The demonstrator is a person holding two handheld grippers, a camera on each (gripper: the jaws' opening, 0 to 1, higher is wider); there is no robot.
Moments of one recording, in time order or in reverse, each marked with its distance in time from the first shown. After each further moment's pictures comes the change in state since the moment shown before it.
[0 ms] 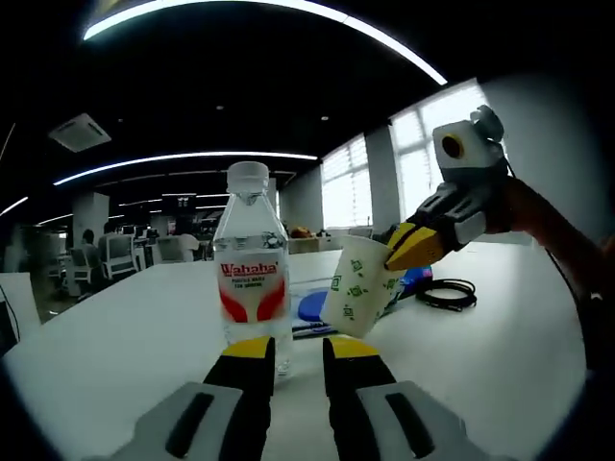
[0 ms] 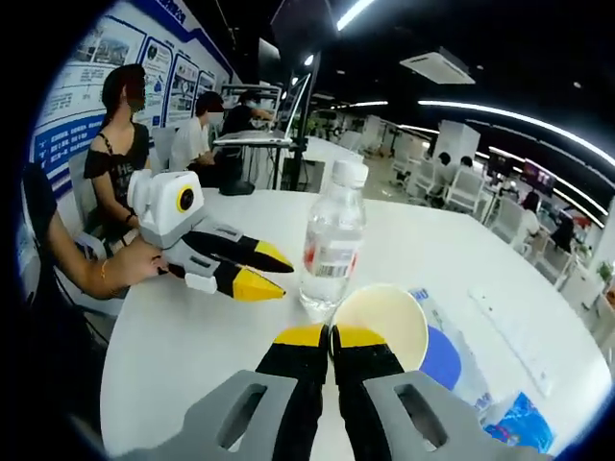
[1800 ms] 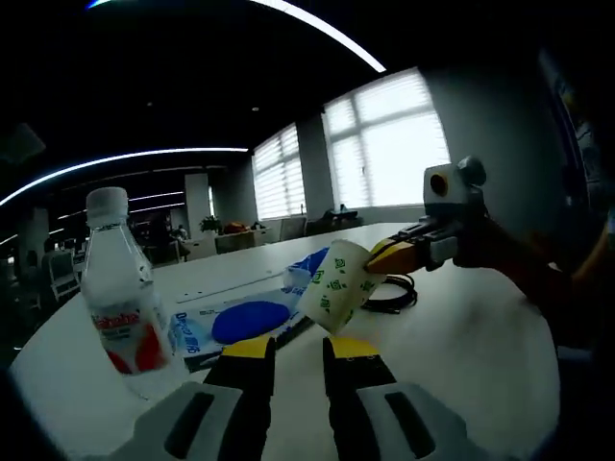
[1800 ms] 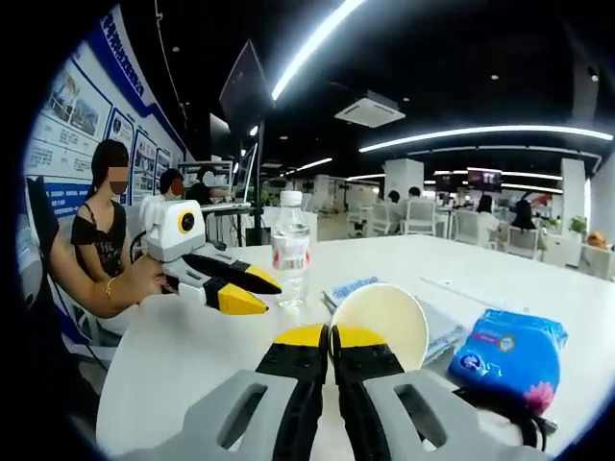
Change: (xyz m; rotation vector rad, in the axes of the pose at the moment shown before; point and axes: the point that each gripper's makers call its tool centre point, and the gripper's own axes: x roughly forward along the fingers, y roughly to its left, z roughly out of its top) left arm 0.016 -0.071 0.011 0.085 0.031 -0.271; right arm -0.079 -0.010 -0.067 0.251 -0.358 -0.181
